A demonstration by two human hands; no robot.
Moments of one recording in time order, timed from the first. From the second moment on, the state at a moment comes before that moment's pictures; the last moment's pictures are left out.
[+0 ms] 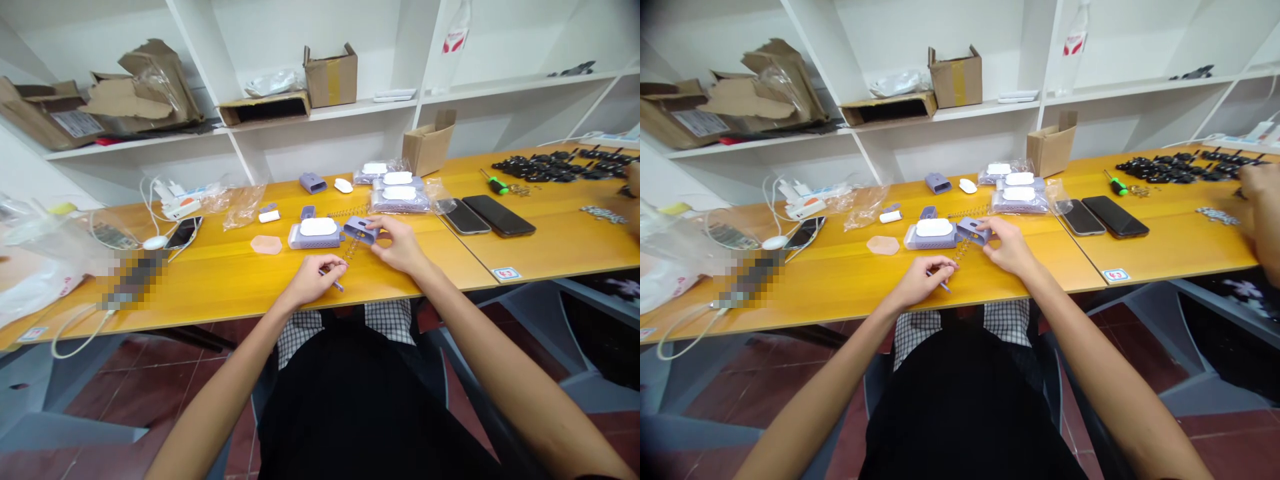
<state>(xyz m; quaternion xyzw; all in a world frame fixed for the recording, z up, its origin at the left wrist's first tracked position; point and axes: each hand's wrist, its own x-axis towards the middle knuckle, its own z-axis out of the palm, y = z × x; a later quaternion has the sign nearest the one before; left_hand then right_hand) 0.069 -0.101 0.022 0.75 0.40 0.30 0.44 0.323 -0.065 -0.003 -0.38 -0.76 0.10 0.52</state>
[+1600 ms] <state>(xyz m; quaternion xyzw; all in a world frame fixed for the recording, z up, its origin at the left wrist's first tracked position) 0.069 -0.097 0.015 0.76 0.41 0.32 0.40 0.324 -0.064 -0.003 -0.43 -0.69 0.20 0.55</state>
